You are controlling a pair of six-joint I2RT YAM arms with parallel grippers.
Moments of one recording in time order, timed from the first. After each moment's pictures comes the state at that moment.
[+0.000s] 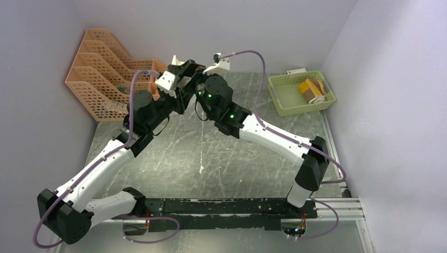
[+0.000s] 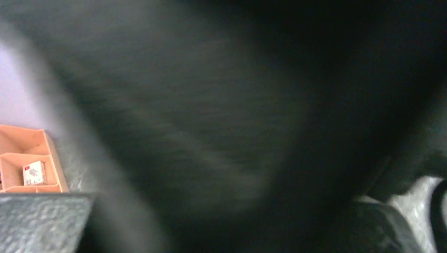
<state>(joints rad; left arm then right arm) -0.56 1.06 0.97 0.11 0.03 -0.07 1.00 1.69 1.59 0.27 0.54 0.63</state>
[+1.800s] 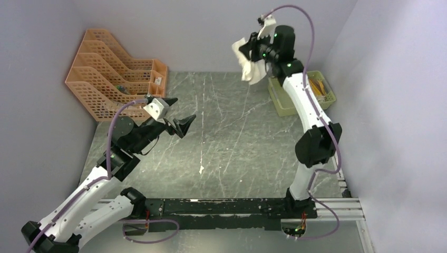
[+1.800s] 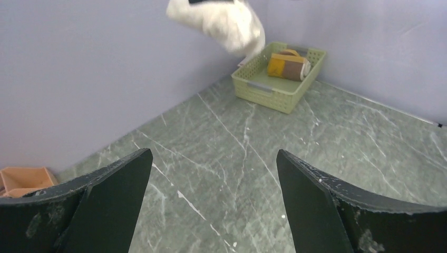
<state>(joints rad) -0.60 0.75 0.77 0.13 0.16 0.07 0.30 1.80 1.81 -0.15 -0.35 0.12</state>
